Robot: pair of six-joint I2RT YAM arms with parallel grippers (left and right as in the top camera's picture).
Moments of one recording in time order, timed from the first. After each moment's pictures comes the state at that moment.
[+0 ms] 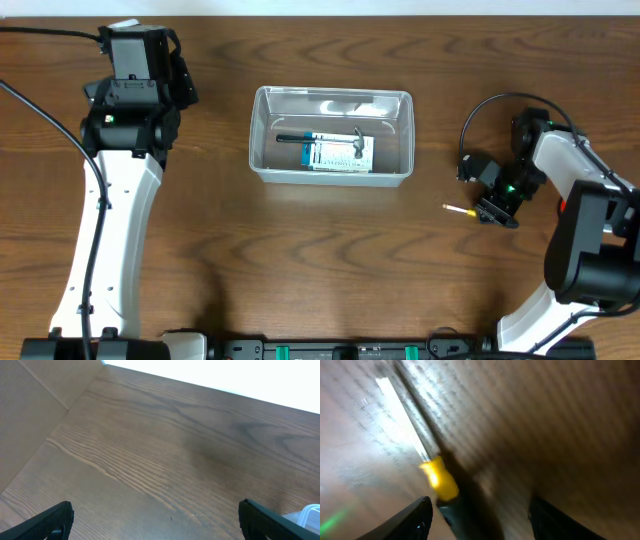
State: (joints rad) left arm -0.03 1.48 1.45 -0.74 -0.45 -0.22; right arm -0.17 1.89 1.14 -0.94 -0.05 -1.06
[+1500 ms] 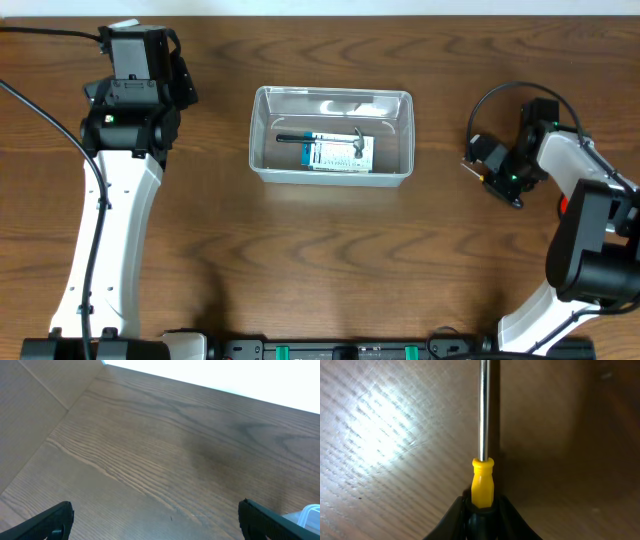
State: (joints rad) left arm -0.03 1.48 1.45 -0.74 -0.45 -0.22; right arm -0.19 1.91 1.18 -0.79 -0.05 -1.00
